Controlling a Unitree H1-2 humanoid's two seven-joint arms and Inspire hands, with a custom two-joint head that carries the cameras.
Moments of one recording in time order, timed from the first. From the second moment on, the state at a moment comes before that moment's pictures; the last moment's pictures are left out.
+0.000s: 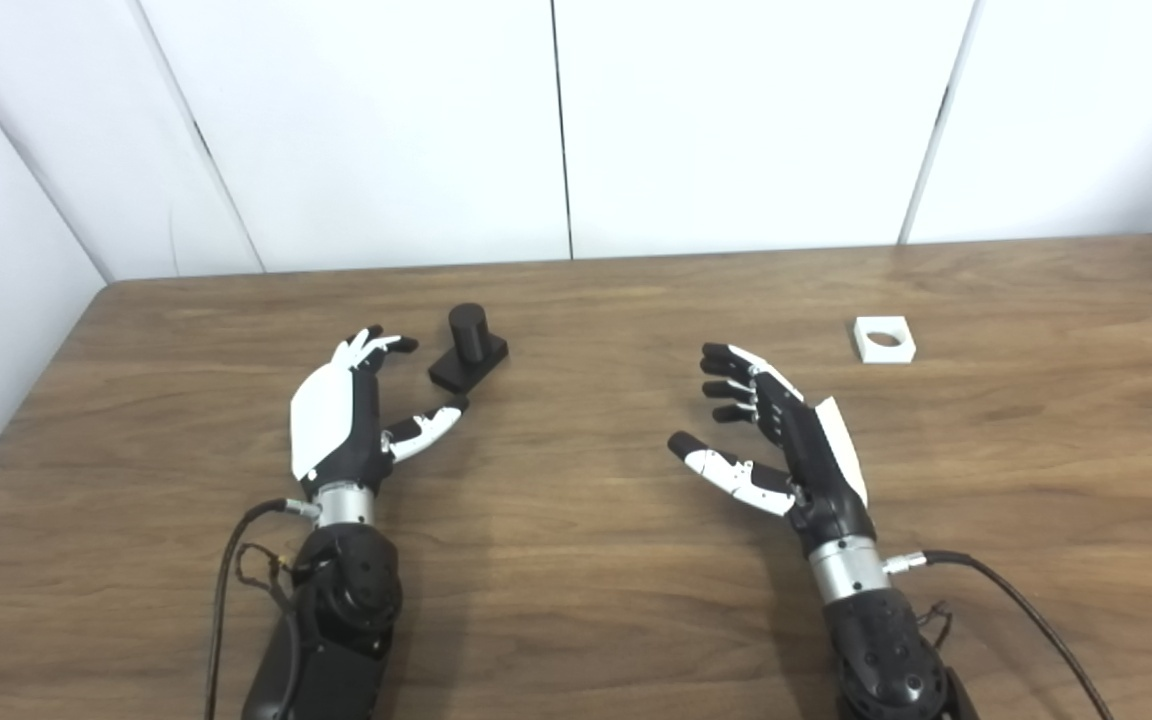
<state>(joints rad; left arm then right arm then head) -0.28 0.15 -0.09 0.26 0.68 0.18 0.32 -0.11 -0.01 0.16 0.01 -0.30 -0.09 -0.12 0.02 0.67</state>
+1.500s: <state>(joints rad) -0.40 0.16 -0.14 0.46 0.68 0.20 0.42 -0.10 -0.01 0.16 0.00 -0.30 -0.08 -0.12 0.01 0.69</state>
